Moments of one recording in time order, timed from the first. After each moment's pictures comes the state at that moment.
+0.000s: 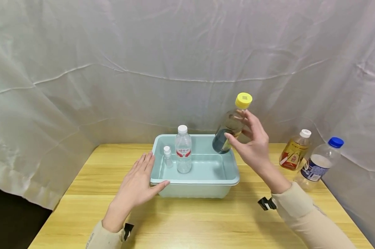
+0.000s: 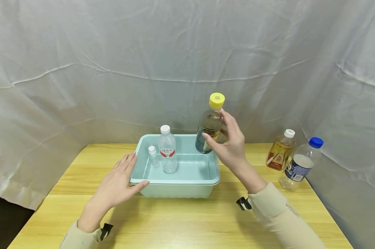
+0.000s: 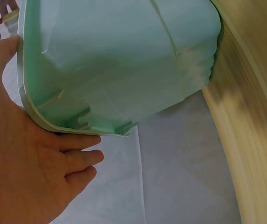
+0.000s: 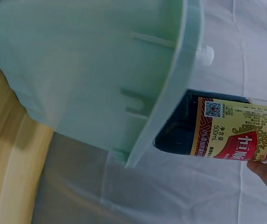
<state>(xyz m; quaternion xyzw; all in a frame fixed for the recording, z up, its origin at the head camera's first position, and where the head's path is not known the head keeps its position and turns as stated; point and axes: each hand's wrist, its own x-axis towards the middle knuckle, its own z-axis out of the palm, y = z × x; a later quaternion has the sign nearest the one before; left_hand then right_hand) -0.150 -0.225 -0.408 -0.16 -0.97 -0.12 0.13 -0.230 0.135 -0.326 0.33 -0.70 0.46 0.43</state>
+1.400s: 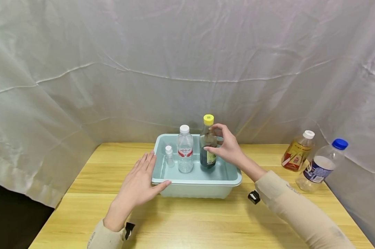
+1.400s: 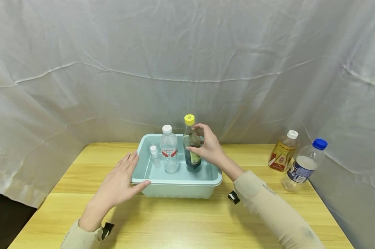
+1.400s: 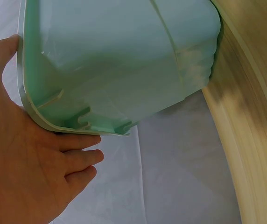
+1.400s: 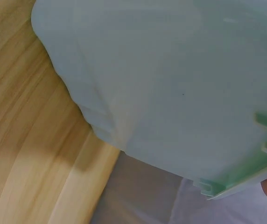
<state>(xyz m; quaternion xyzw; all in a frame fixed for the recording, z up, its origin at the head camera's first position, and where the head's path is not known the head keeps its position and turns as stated) -0.149 -0.225 -0.407 -0.15 -0.97 -0.13 0.13 -0.284 0.098 -0.379 0.29 -0.81 0.49 0.13</state>
